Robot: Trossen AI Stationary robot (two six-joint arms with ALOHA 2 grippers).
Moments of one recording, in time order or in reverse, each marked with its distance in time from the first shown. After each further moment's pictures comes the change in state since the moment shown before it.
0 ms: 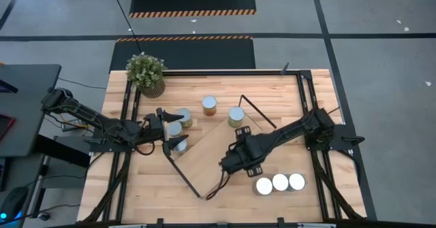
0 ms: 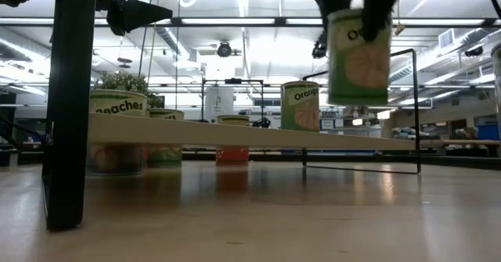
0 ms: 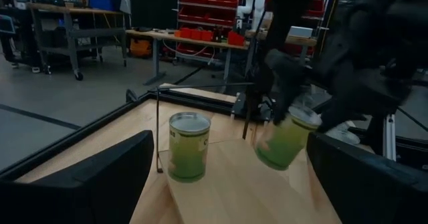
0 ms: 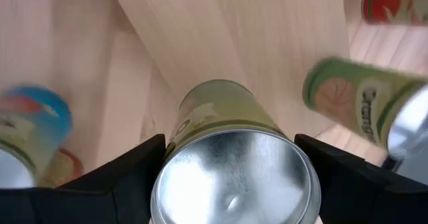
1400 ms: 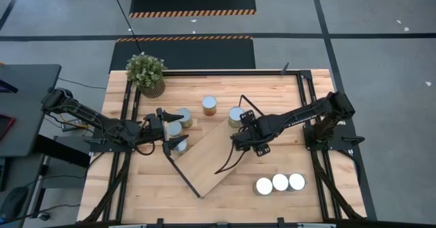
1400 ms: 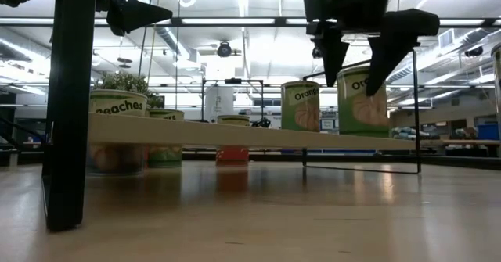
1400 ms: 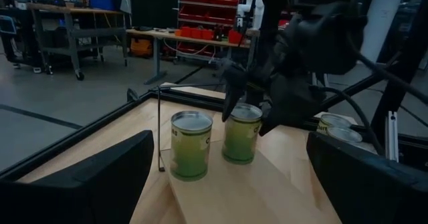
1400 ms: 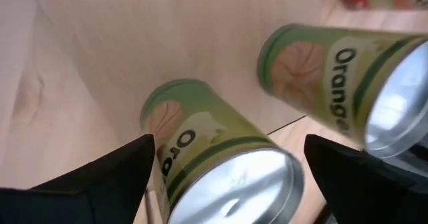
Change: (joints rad) left arm 0.001 0.000 0.000 -0.007 -0.001 0.005; right arm -0.154 -0.269 -0.507 0.350 0.107 -0.341
